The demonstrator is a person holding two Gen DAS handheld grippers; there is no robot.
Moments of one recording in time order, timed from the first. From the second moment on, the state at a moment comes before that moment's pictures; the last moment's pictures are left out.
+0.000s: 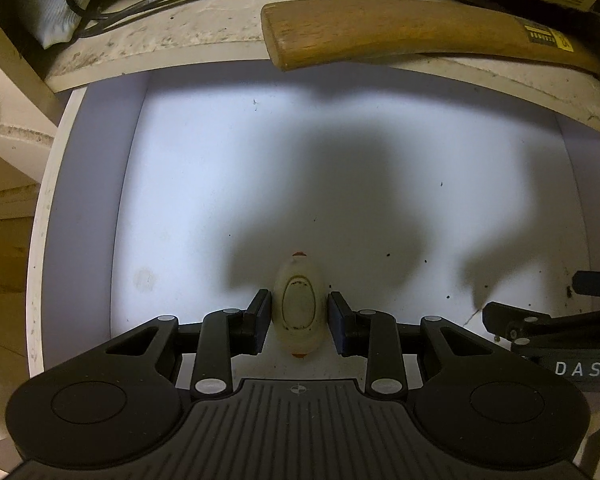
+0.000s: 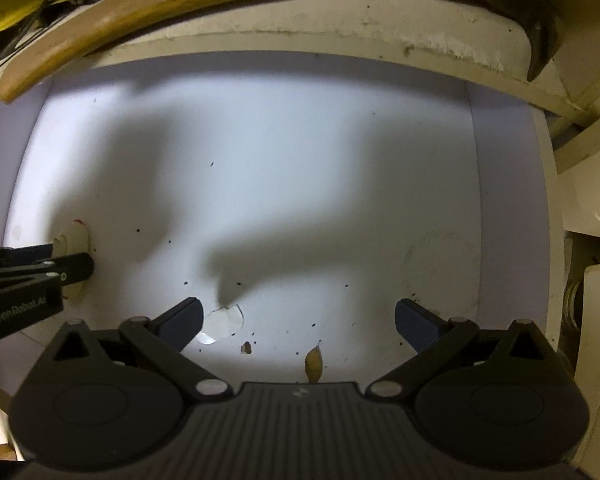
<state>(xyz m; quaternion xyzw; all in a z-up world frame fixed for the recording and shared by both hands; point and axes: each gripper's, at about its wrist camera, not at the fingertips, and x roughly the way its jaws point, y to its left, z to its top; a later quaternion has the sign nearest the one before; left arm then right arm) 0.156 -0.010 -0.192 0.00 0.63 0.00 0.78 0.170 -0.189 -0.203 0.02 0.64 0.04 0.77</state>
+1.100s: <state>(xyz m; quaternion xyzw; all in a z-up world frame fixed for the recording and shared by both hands) 0.155 -0.007 -0.160 0.00 0.60 0.04 0.80 0.154 -0.198 -0.190 0.03 0.63 0.02 0.78</state>
